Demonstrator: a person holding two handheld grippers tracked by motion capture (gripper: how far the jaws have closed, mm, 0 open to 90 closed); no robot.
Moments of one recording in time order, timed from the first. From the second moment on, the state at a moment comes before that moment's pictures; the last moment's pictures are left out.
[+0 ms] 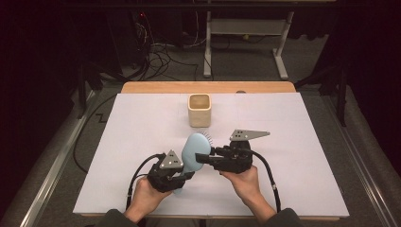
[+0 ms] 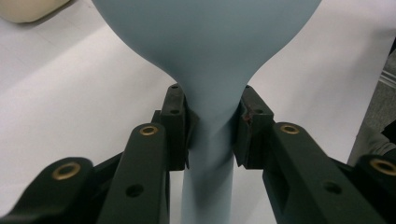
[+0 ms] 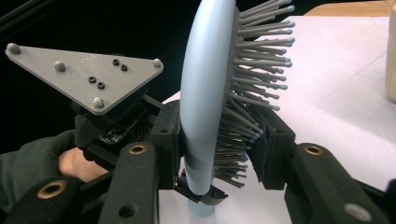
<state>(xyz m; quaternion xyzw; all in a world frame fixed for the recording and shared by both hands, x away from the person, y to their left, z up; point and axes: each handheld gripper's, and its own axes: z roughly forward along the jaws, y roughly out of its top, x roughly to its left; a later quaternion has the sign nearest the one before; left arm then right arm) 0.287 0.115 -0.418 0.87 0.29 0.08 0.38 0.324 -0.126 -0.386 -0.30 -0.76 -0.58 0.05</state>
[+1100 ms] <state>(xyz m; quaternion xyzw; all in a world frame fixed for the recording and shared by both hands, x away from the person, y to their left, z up) 0.291 0.132 -0.418 0.85 0.32 0.09 0.41 0.325 -0.145 -0.354 -0.29 -0.76 -0.59 0.00</state>
